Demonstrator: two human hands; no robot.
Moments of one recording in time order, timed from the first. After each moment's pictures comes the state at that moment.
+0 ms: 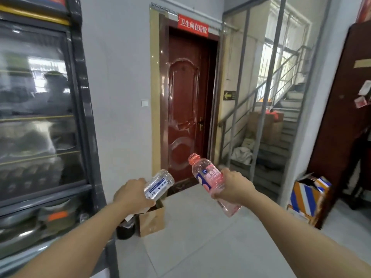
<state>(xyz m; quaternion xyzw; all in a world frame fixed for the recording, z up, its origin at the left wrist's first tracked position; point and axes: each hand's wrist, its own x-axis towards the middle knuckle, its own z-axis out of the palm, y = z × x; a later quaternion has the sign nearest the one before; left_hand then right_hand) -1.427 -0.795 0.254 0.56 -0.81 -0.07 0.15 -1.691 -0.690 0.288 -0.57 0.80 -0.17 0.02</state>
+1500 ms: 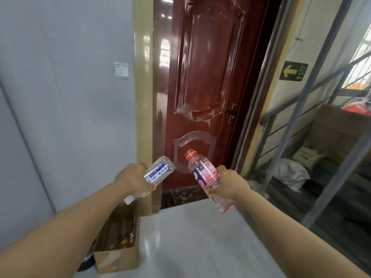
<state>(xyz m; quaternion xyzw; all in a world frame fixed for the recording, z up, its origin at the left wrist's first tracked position) -1.824 -1.431 0.194 0.66 -0.73 -0.13 0.11 -2.099 -1.395 0.204 -0.68 0.72 -0.11 0.09</state>
